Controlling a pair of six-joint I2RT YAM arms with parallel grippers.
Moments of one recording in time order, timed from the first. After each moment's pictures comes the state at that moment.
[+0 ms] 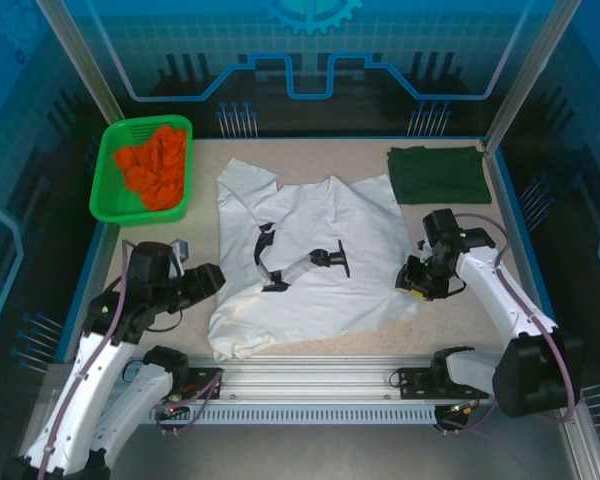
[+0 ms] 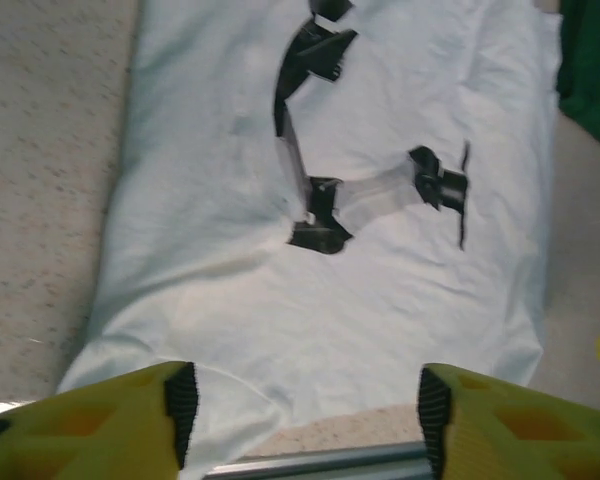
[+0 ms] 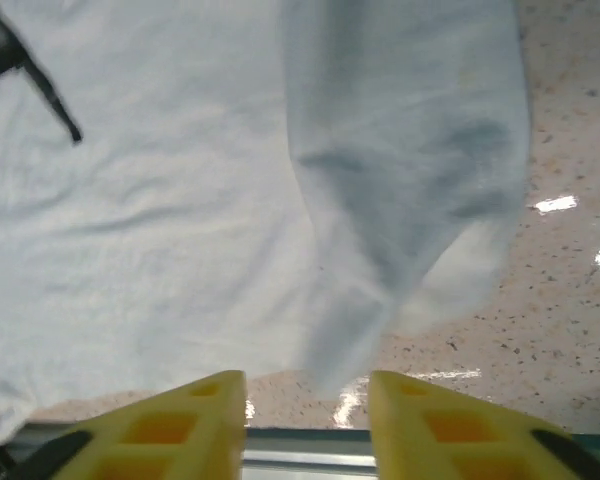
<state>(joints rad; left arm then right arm) -0.22 0.68 0.84 -1.03 0.22 -0.74 0.12 1.21 0.89 -1.13 -0.26 0.52</state>
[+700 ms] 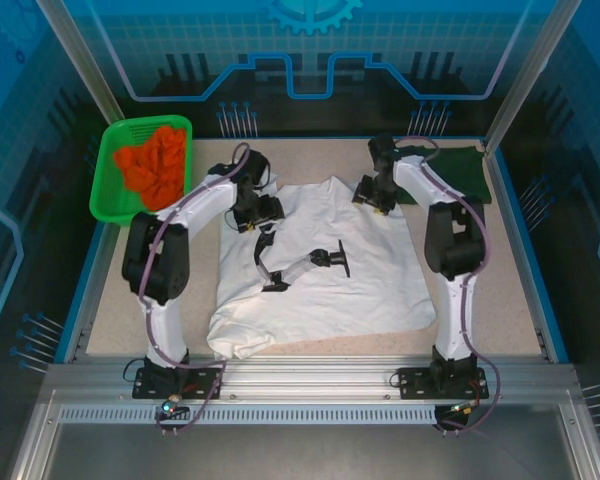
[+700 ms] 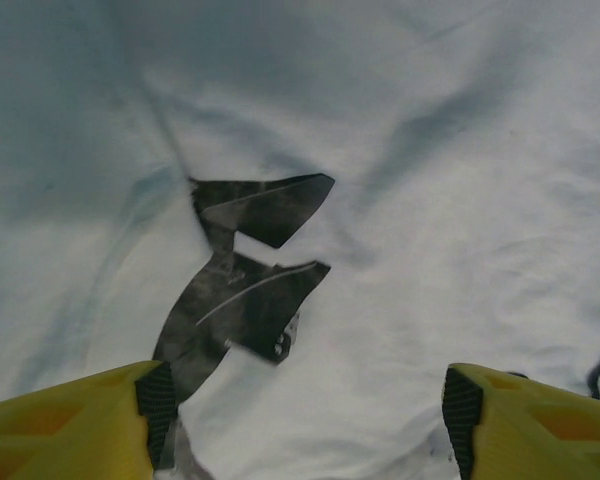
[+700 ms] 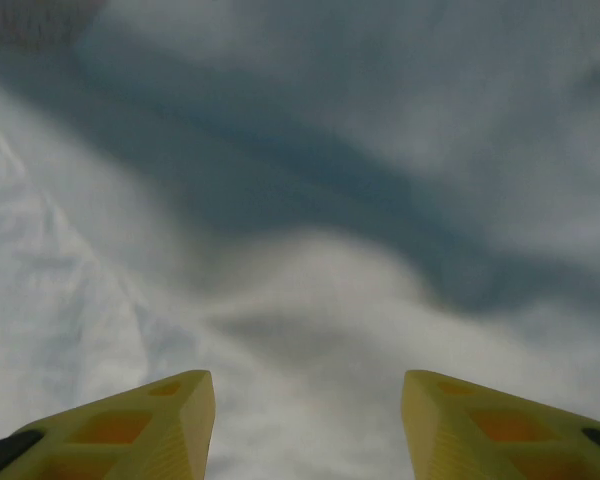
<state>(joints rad) -0.33 2.00 1.59 -0.89 0.14 -0.65 0.23 2.23 1.91 -0.99 -0.11 0.60</state>
